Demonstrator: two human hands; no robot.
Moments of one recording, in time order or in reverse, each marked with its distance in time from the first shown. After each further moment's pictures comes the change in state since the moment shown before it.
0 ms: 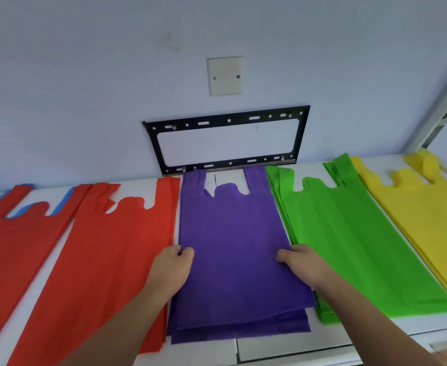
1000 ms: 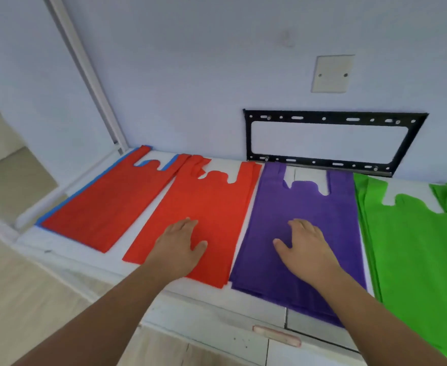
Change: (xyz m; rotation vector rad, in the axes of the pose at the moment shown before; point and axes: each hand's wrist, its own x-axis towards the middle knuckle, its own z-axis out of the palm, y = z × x) left_hand -0.093 -0.067 -0.095 0.544 0.199 0.047; right_hand -0.027 -0.036 0.096 -0.834 0.092 -0.660
